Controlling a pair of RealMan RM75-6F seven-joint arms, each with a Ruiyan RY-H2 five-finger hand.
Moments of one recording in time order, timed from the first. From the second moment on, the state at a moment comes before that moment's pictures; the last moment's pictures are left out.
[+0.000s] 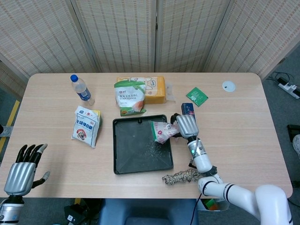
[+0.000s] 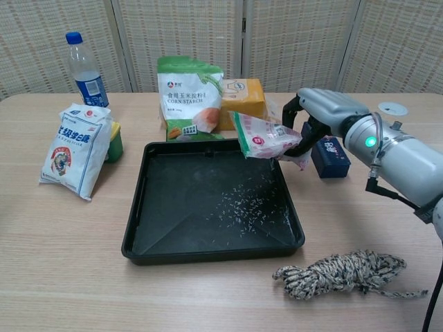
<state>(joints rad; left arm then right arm) -0.09 -1.18 -0.01 -1.69 1.51 1.47 0.24 0.74 -1.84 0.33 -1.06 -1.14 0.95 -0.16</state>
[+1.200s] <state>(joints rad) -0.09 -1.16 -0.01 -1.75 1.53 1.48 0.30 0.64 -1.71 0.13 -0.90 -1.53 0.78 1.44</state>
